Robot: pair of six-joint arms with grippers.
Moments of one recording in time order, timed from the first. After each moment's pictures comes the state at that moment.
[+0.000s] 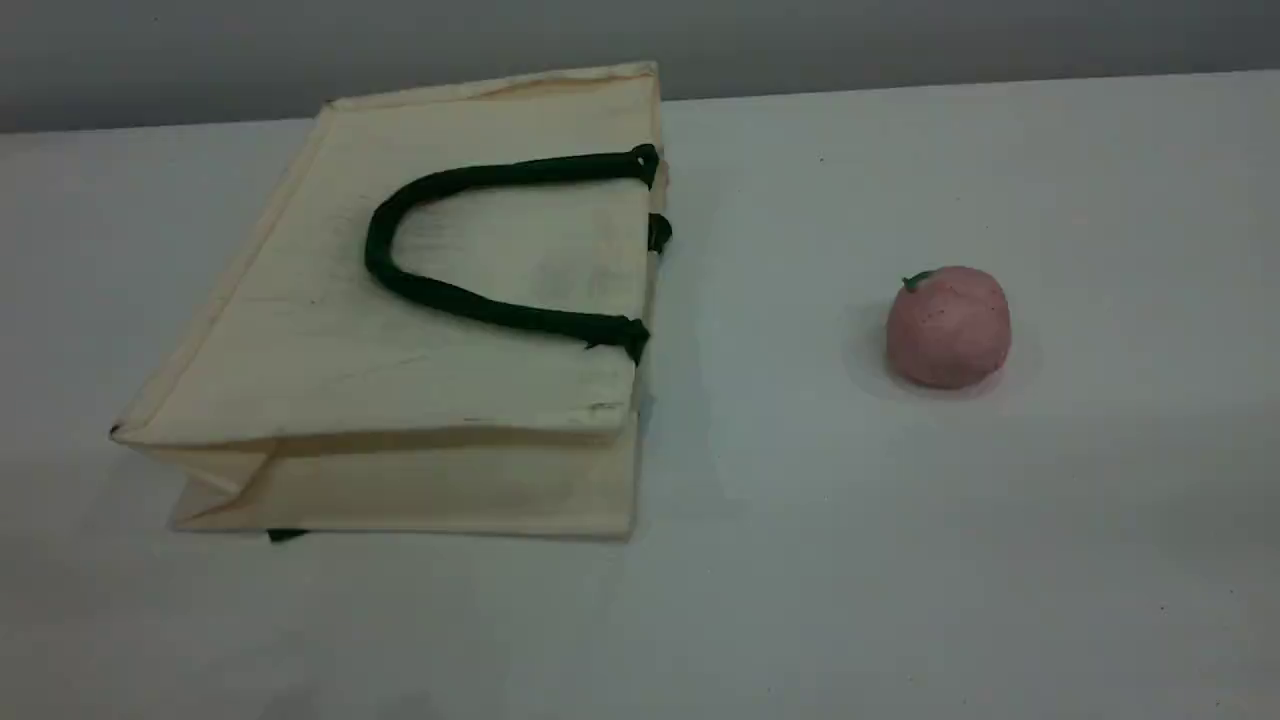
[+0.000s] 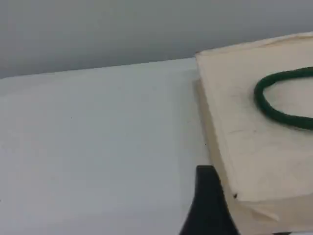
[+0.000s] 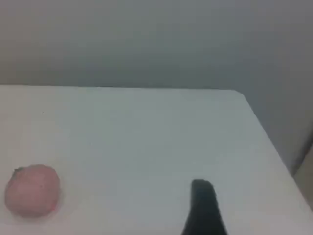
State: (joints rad) left arm -0.02 0.00 0.00 -0.05 0.35 0.14; right arm 0.06 0.00 0.00 -0.16 0.34 0.13
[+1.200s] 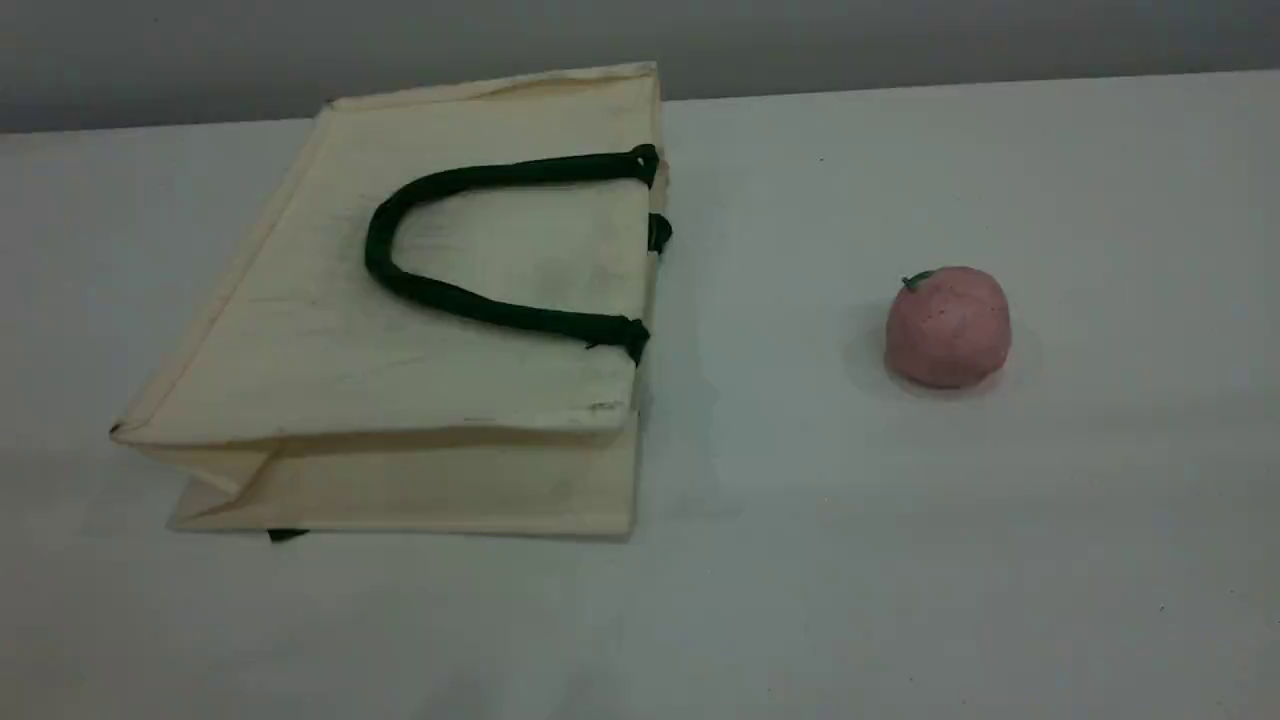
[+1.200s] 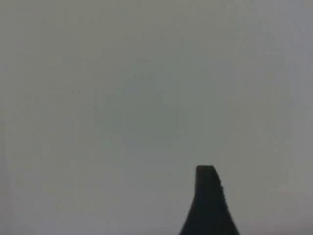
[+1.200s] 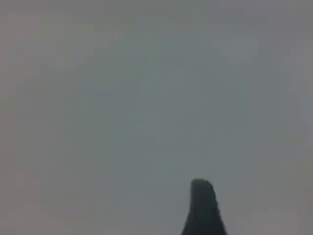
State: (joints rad) left arm -0.02 0.00 0.00 -0.05 -0.21 0.15; right arm 0.06 0.00 0.00 -0.15 -0.54 0.13
